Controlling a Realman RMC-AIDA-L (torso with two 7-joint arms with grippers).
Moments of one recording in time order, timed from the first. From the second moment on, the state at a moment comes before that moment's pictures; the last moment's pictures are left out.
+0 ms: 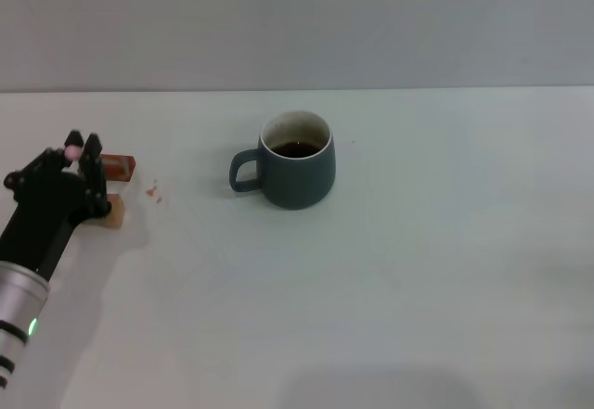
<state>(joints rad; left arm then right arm) -0.20 -2.04 -0.90 -0.49 2.48 1.14 0.01 0.19 2.08 0.87 0.23 -2.06 -1.39 -0.04</state>
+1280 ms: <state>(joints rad) -0.11 -1.94 -1.02 -1.07 2.89 0.78 -0.12 0.16 2.08 0.95 0.20 -2.03 -1.39 -0.04</state>
